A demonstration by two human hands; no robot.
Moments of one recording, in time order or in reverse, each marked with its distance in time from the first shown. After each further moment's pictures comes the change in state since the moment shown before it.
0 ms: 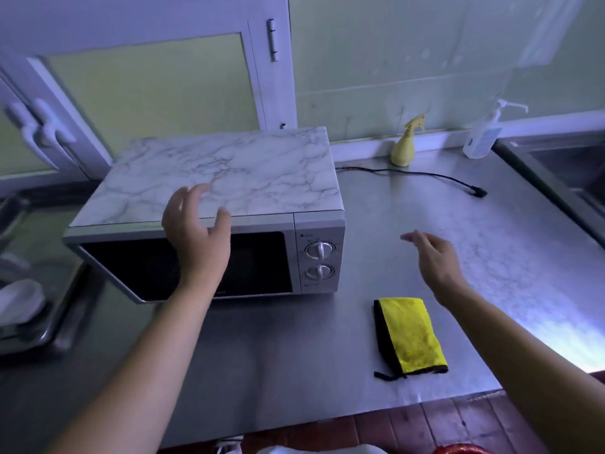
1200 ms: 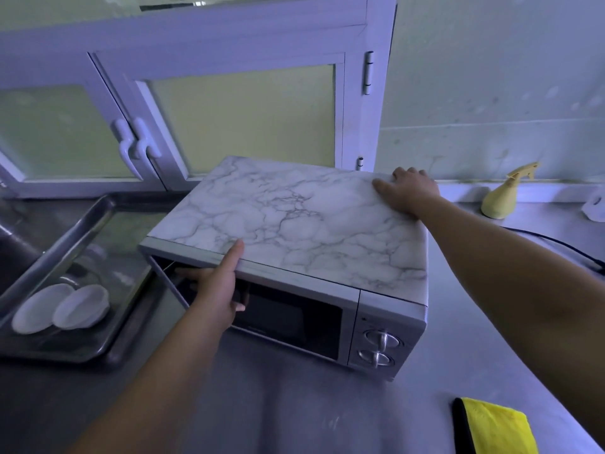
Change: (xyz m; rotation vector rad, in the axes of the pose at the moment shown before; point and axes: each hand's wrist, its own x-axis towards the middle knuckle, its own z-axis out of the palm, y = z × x) left_hand 0.065 -0.096 -0.008 -0.499 -0.004 -1.204; right_hand 0.198 -0.189 0.198 -0.863 -0.278 -0.404
